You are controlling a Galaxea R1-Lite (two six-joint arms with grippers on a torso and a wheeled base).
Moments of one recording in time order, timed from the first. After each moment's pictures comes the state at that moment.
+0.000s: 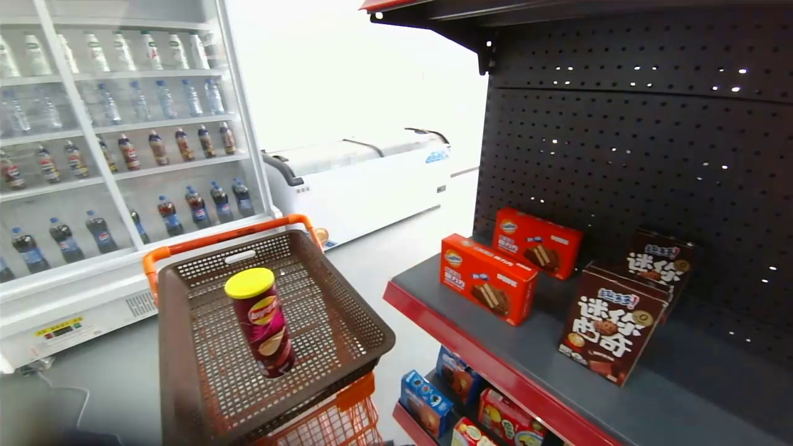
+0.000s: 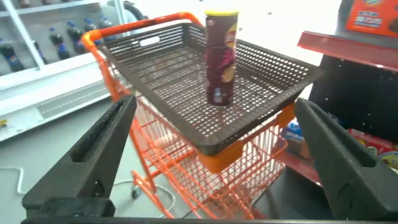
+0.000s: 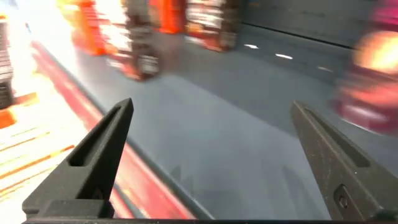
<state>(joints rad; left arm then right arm) 0.00 0.00 0.00 0.00 -0.04 0.01 0.00 0.00 0.00 -0.01 0.00 0.00</state>
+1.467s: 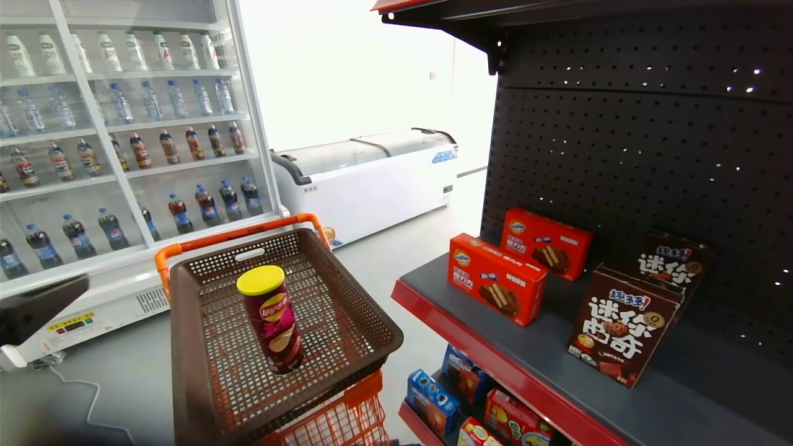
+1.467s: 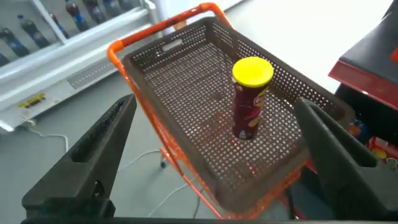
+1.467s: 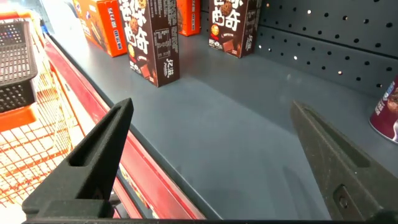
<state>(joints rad) 0.03 0.96 -0.77 0.08 0.01 0.07 0.00 0.00 0.00 -0.01 0.00 0.00</state>
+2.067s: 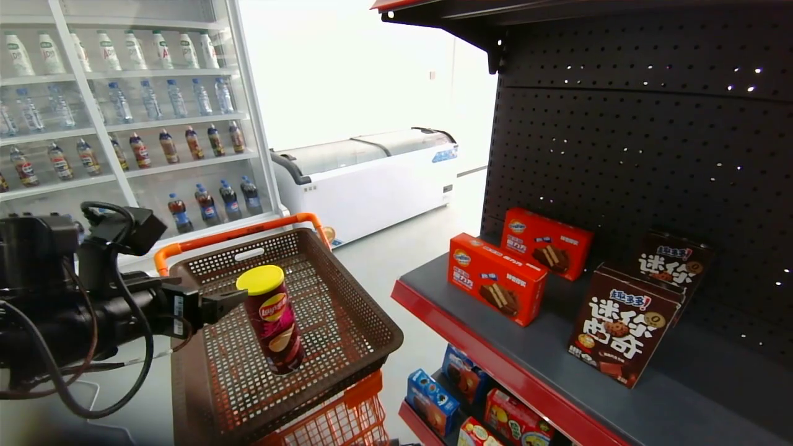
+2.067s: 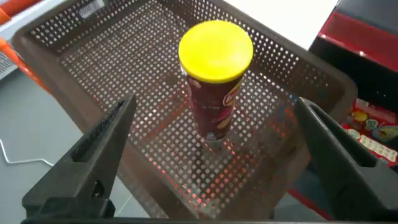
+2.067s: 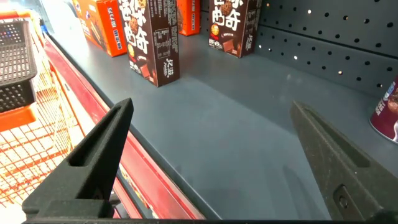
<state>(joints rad) -0.03 1.48 -0.60 -0.42 -0.12 0.07 0.00 0.00 0.00 -0.01 0.00 0.00</state>
